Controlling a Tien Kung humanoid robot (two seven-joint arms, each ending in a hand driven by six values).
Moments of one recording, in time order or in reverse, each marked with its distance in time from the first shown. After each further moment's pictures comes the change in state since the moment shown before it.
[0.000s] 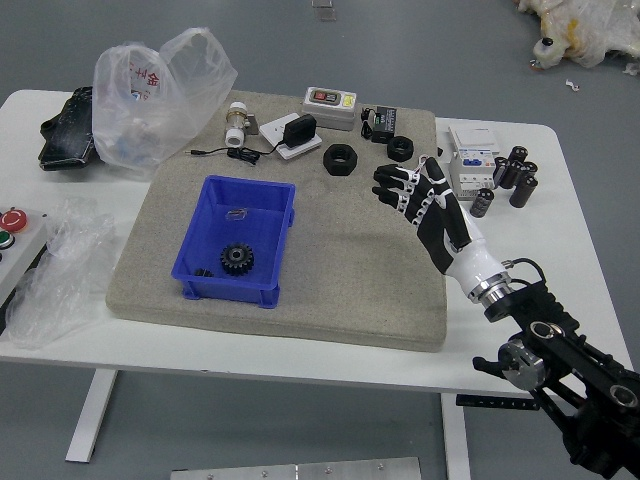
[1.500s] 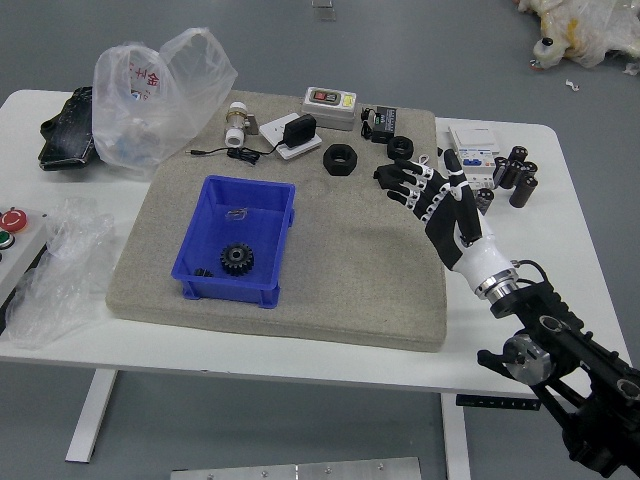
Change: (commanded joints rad) left arm 0.001 0.018 -0.113 -0.009 0.098 -0.002 0.058; right arm 0.000 0.006 0.032 -0.019 0.062 0.022 -0.002
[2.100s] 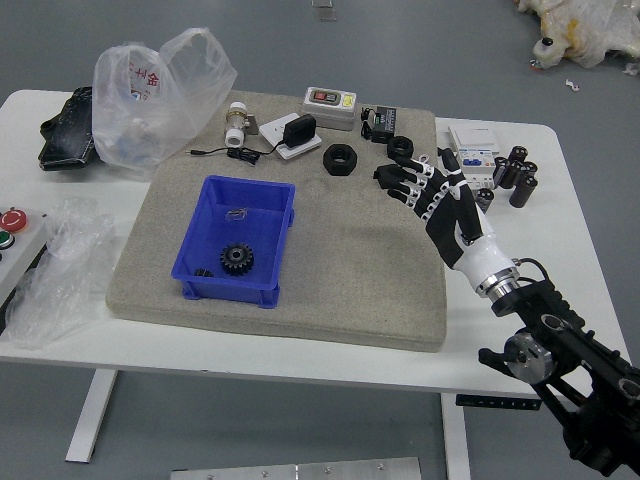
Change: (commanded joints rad) left arm -0.001 -0.002 -0.018 -0.002 0.014 0.000 0.014; right arm -0.001 0.002 0.006 0.001 -0.005 0.010 -0.007
